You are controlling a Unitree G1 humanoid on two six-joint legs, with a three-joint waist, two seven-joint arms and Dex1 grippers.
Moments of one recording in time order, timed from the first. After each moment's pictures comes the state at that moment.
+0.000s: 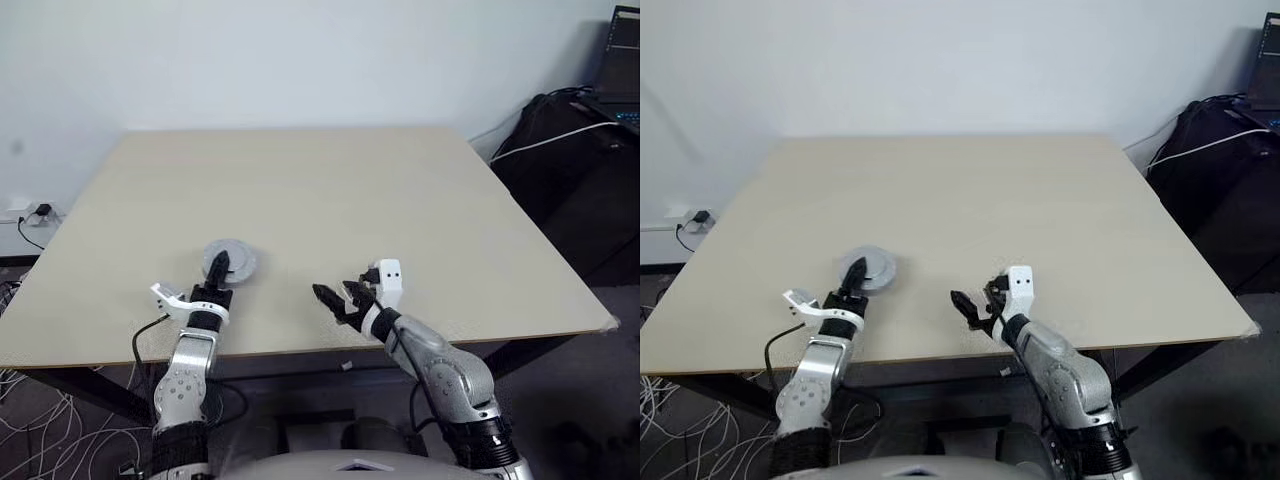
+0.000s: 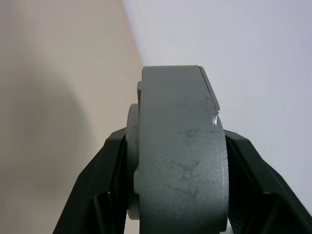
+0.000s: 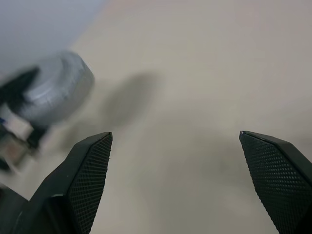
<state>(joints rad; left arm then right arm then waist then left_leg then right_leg) -0.01 -0.08 0.33 0.08 -1.19 0.27 -0.18 0.00 -0.14 0.17 -0.25 0.56 0.65 0.18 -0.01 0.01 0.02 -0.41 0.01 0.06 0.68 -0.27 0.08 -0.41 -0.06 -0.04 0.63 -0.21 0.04</state>
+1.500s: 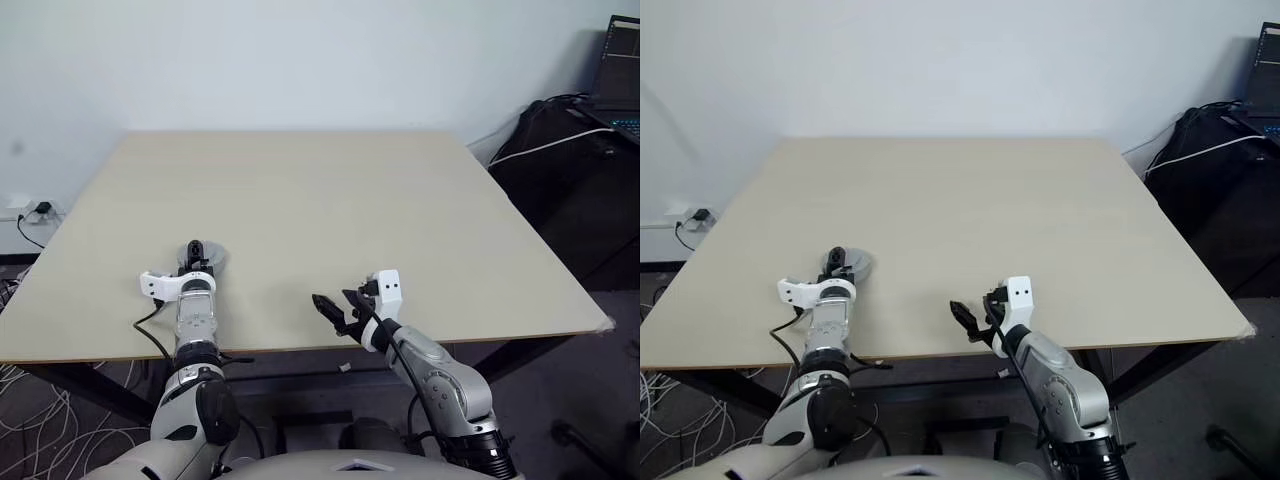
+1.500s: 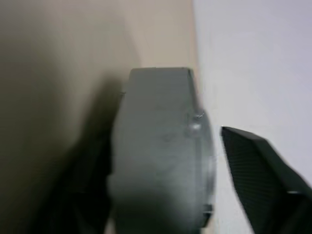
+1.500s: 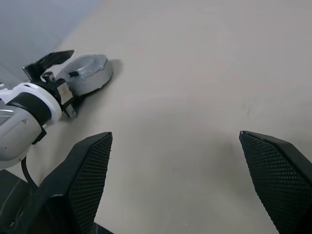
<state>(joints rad) -0.50 -0.03 0.69 0.76 -0.95 -0.01 -0.12 0.05 -0.09 0.15 -0.25 0.51 0.66 0.24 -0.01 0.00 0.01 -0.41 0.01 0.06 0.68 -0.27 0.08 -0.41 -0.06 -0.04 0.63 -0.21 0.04</state>
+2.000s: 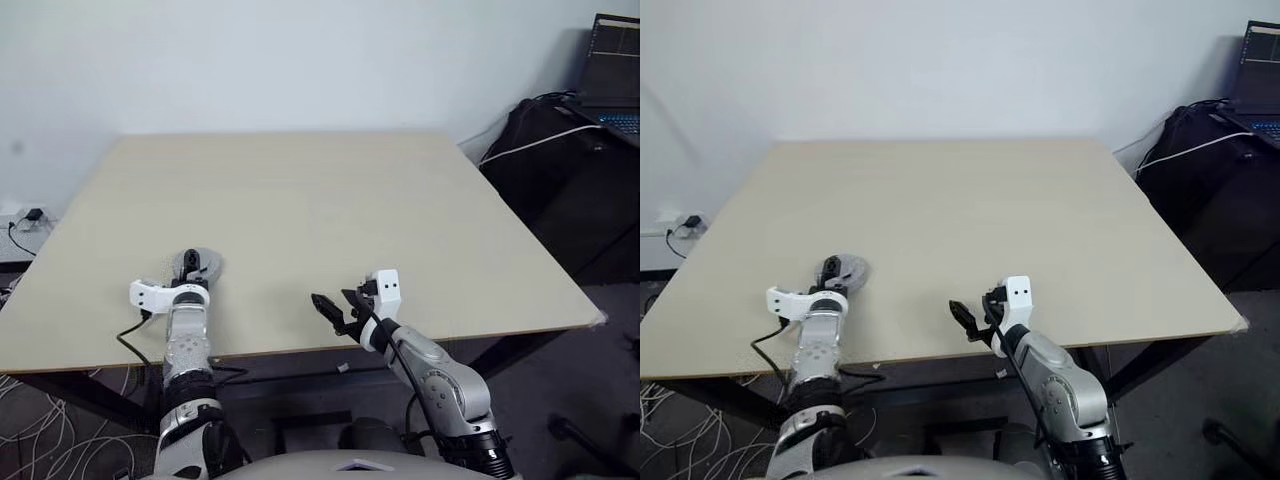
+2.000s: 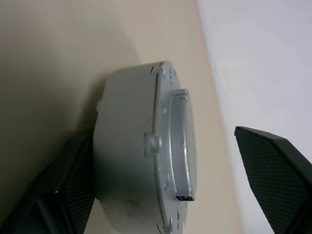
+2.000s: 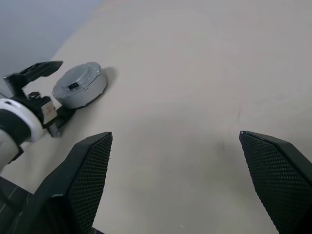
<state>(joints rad) -0.24 -0.10 0.58 0.35 -0.91 0.14 0.08 0.05 -0.08 0.14 -0.25 0.50 0.67 0.24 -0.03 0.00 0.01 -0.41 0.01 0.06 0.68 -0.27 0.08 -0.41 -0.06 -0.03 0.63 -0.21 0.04</state>
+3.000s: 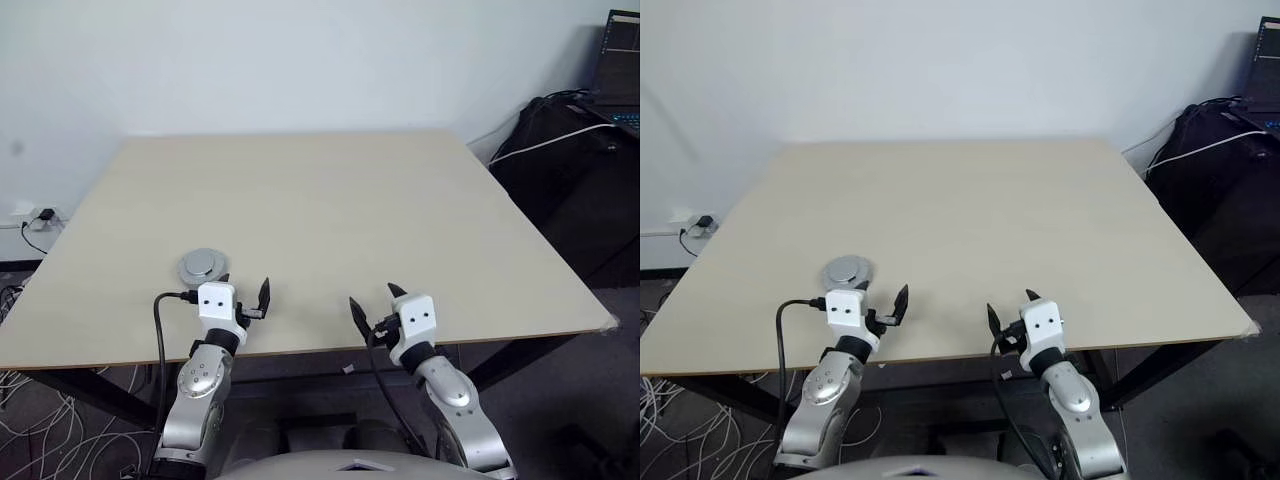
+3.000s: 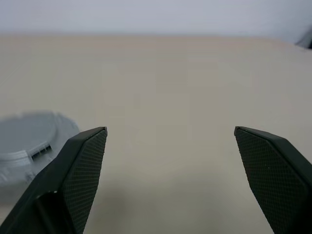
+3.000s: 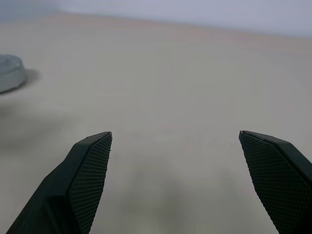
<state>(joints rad) 0.20 0.13 -0.13 -0.05 -0.04 -0.12 -0.09 0.30 -0.17 0.18 -0.21 0.05 0.02 0.19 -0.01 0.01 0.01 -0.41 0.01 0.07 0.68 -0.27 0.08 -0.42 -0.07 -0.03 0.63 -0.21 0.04</state>
